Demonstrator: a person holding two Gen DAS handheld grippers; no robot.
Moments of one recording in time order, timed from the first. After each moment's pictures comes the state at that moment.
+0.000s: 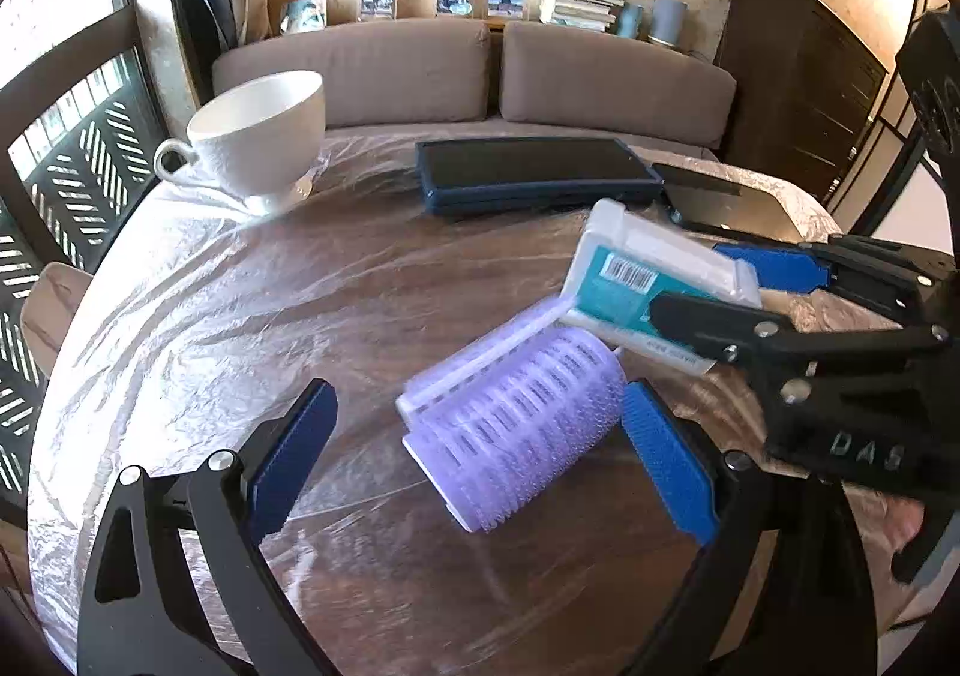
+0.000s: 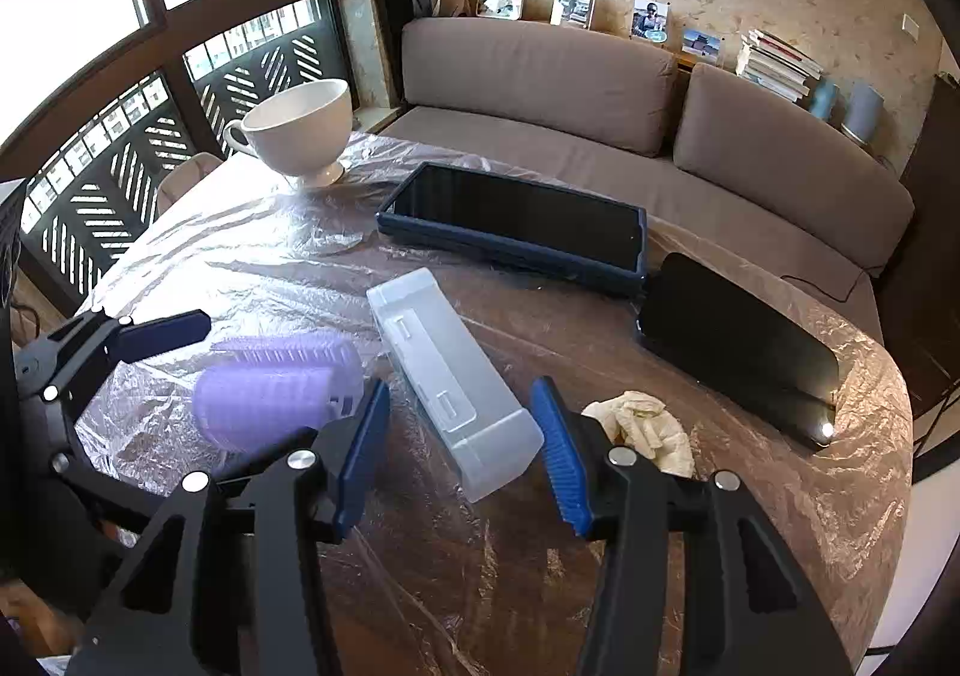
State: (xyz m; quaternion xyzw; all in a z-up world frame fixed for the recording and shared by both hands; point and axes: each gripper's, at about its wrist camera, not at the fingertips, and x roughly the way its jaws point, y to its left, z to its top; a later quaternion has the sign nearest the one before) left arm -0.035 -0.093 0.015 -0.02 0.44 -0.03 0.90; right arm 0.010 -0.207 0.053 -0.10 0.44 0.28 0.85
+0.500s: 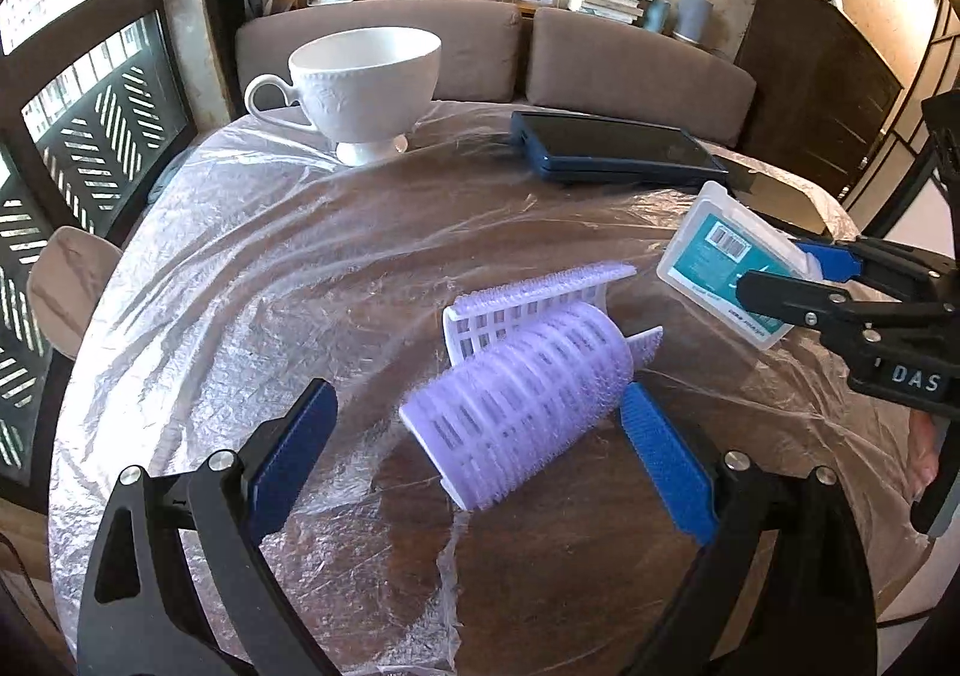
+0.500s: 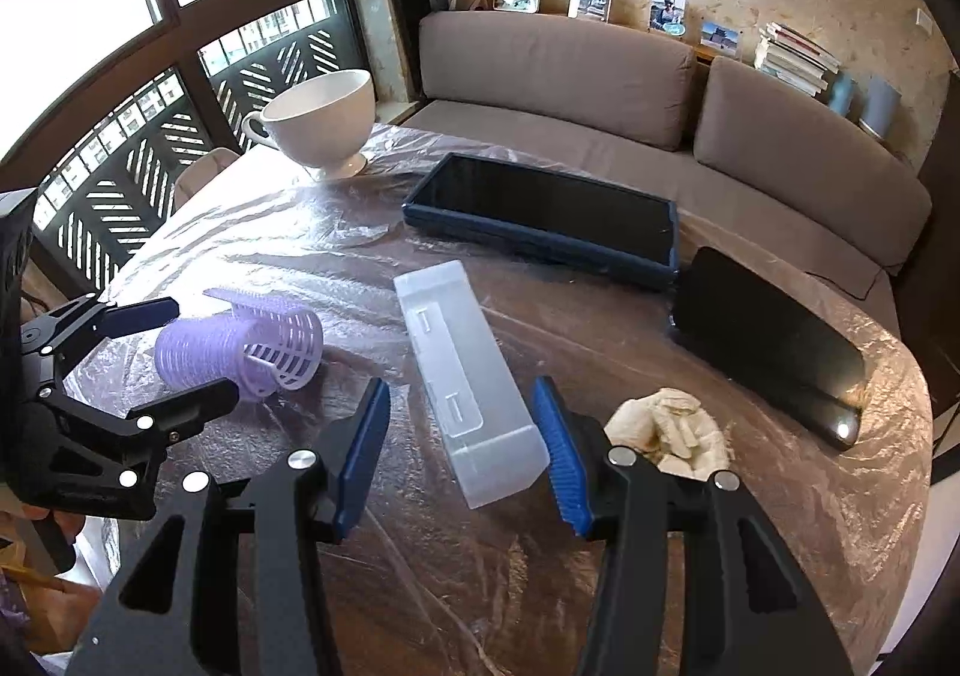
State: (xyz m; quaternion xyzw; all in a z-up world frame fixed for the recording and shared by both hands) left arm -0.048 -0.035 0.012 -0.04 0.45 -0.02 0.89; right arm 0.011 -0.200 0.049 -0.09 0.45 0.30 0.84
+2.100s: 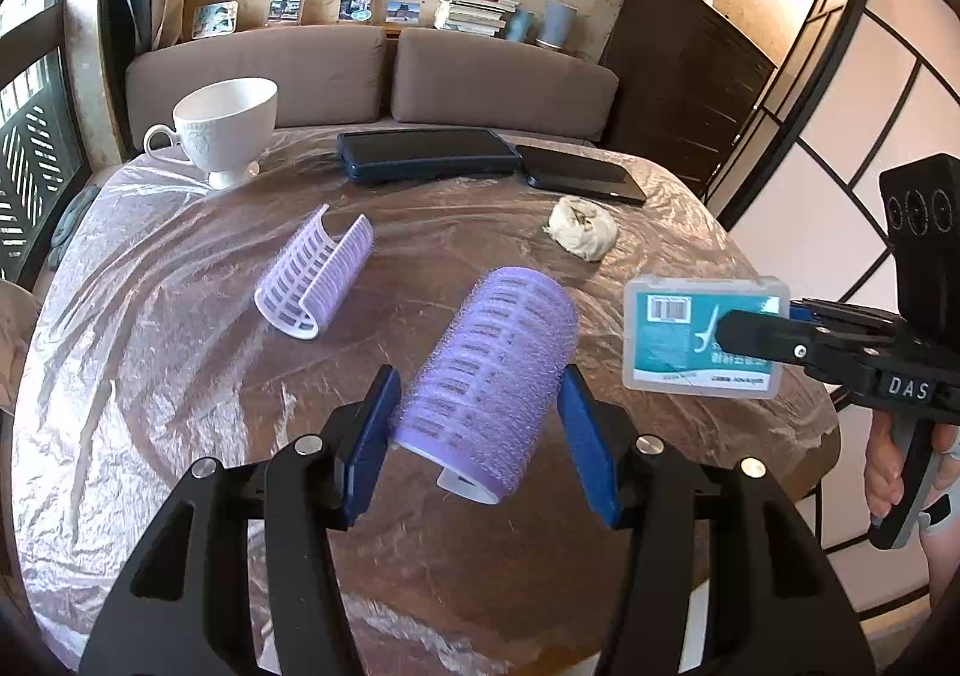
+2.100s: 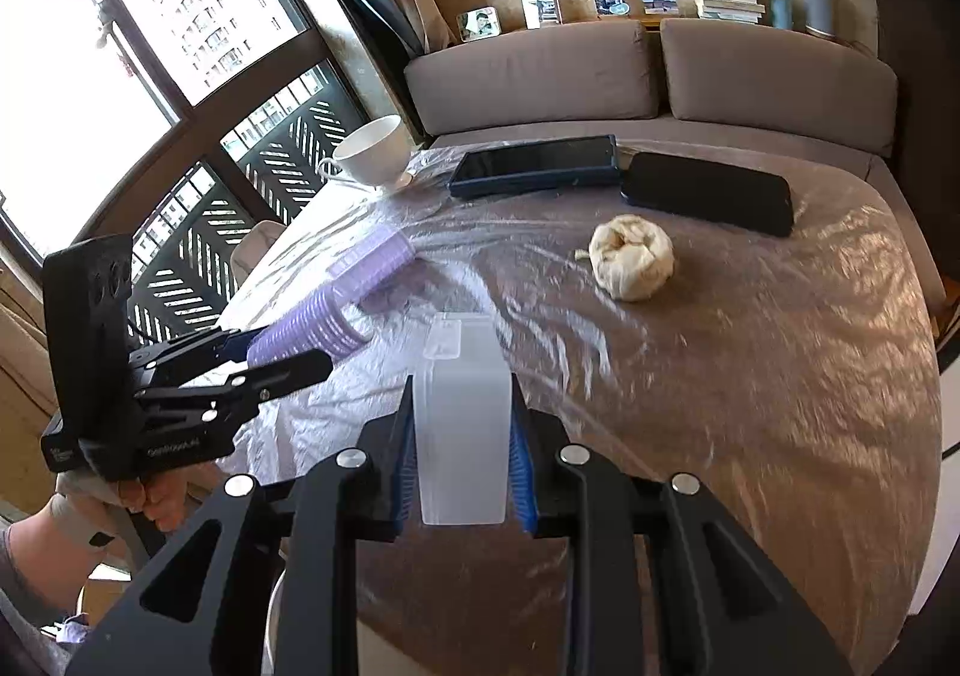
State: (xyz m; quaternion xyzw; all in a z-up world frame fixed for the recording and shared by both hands) left arm -0.119 -0.074 0.055 -0.05 0.43 -0.17 0.89; right arm -0.112 -0.286 0.090 0.06 0.45 0.30 0.84
